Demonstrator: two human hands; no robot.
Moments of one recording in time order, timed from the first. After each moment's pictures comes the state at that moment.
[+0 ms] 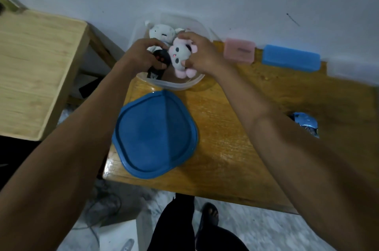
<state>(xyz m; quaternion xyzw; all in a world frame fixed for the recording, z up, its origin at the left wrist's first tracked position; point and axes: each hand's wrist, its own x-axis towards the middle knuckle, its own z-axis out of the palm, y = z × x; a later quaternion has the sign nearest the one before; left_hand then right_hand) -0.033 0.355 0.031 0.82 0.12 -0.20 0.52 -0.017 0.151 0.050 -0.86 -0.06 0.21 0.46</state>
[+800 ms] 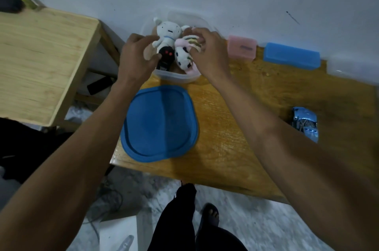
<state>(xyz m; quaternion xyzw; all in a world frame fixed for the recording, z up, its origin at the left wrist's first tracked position) -0.106 0.356 0.038 0.94 0.05 0.09 0.33 -0.067 0.150 0.052 -0.90 -0.08 -0.03 0.44</state>
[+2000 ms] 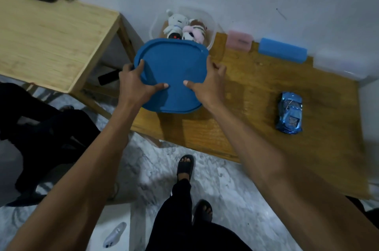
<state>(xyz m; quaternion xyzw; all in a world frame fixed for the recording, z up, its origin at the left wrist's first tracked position) -0.263 0.341 0.031 0.93 0.19 0.02 0.32 -0.217 0.126 0.037 -0.91 -0.01 0.03 0.42</state>
